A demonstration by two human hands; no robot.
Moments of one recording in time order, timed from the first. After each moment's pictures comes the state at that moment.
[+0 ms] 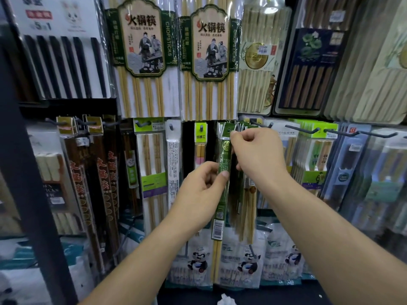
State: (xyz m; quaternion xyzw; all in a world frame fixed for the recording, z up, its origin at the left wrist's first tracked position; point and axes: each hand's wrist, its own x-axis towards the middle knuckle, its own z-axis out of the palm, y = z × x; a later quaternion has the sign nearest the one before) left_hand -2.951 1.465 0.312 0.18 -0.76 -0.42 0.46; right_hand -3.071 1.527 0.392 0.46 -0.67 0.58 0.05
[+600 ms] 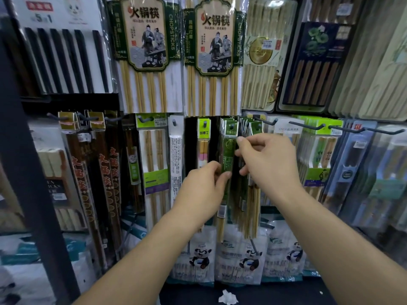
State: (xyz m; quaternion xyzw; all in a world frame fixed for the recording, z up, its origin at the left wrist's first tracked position) left_hand -2.957 1.457 0.316 0.30 -0.84 -0.20 0.39; right_hand -3.079 1.537 0.370 0.48 -0.66 0.58 0.07
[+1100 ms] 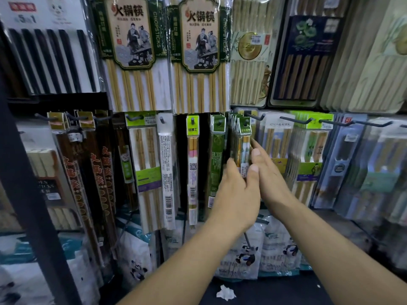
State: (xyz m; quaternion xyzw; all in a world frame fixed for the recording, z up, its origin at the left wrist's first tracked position) left_hand -3.015 1.518 0.308 0.29 -0.79 -0.42 0.34; right_hand -3.131 1.540 0.312 0.48 -0.57 0.64 -0.18
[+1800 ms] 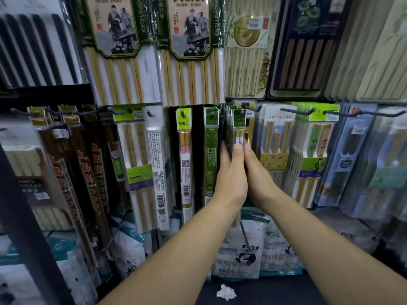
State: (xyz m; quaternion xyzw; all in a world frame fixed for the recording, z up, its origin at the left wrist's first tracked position) left_hand -3.063 1.487 0.303 0.23 -0.59 -0.63 0.45; right_hand -3.144 1.502 0.293 0.48 -0.51 0.65 -0.29
